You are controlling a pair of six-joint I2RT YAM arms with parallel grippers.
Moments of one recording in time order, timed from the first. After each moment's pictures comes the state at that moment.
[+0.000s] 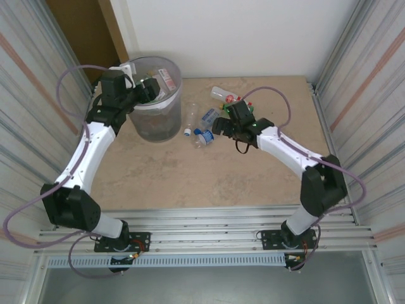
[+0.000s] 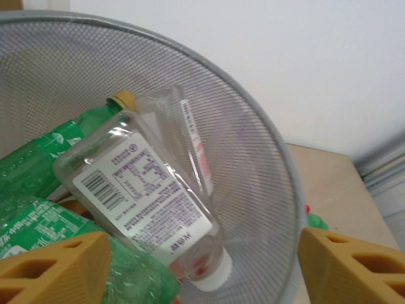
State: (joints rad) left arm -0.18 1.44 1.43 -0.35 0.13 -0.41; right arm 0.55 1.65 1.29 -0.53 0.13 0.71
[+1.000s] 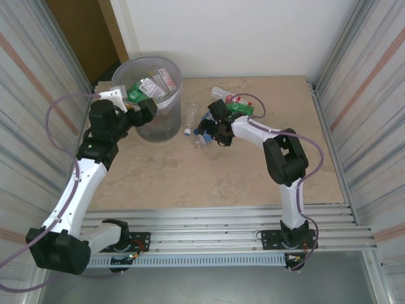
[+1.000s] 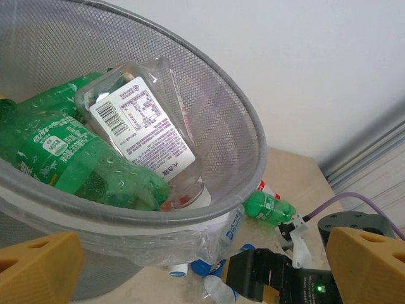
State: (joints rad) left arm -0.18 1.11 1.05 -0.21 0.16 -0.46; right arm 0.57 2.09 1.58 -0.53 -0.06 0.86
